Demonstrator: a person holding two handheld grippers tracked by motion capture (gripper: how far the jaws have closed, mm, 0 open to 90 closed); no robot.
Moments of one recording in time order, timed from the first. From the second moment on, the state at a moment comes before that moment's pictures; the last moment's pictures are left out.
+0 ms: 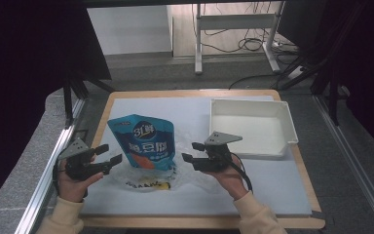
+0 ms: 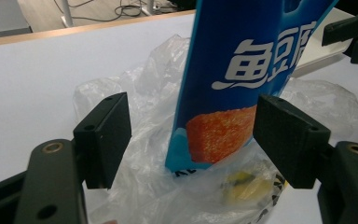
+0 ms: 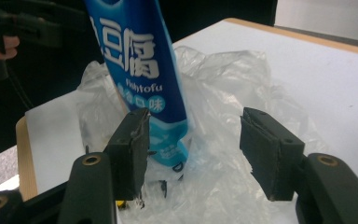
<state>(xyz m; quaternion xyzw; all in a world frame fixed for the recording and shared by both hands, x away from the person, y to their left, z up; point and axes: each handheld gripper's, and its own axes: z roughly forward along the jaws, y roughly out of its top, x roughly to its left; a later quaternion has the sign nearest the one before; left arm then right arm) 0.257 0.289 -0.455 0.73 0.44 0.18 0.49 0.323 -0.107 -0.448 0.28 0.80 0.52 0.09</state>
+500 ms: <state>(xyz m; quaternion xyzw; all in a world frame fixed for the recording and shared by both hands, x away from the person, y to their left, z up) 0.249 0.285 -0.454 0.73 0.44 0.18 0.49 0.317 -0.096 -0.425 0.27 0.79 0.54 0.10</state>
